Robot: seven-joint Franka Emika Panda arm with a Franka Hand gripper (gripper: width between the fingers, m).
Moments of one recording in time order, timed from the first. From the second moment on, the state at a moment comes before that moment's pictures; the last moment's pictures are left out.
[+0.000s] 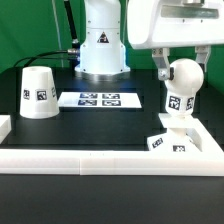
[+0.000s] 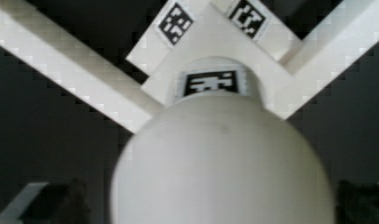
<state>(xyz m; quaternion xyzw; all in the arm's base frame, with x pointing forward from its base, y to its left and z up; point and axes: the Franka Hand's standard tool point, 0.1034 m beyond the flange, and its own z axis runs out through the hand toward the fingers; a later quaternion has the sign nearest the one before) 0.601 0.098 0.131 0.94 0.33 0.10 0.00</state>
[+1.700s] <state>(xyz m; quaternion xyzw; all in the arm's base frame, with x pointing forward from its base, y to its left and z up) 0.604 0.096 0.122 0.98 0.14 0.13 -0.02</state>
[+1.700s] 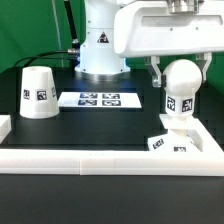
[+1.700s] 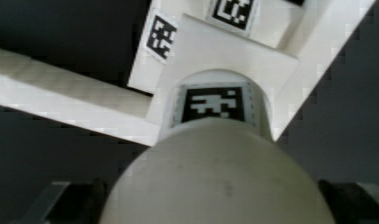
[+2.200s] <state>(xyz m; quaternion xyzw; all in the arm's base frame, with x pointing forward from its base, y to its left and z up) 0.606 0.091 0.123 0.99 -0.05 0.13 -0.05</state>
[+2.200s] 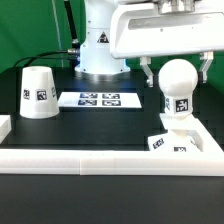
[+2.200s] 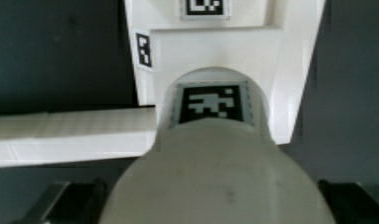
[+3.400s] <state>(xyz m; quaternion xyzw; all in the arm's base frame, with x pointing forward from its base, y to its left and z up) 0.602 0.096 0.119 0.89 -0.45 0.05 -0.10</state>
